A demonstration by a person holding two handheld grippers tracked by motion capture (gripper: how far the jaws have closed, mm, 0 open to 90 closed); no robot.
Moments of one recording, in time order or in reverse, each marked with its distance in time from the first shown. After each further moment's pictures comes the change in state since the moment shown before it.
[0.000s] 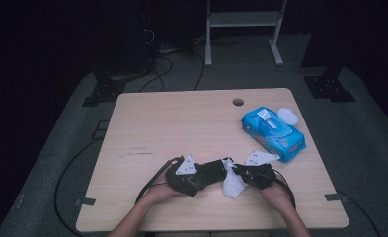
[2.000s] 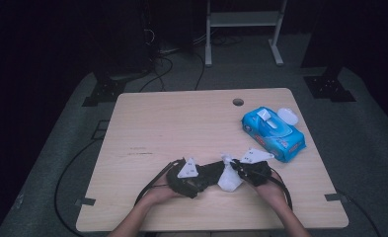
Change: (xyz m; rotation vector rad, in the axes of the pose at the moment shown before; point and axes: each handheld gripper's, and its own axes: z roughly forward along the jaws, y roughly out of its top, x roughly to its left) left arm -0.004 -0.002 0.003 0.020 0.013 0.055; right arm 0.006 0.010 0.005 0.003 -0.097 -0.051
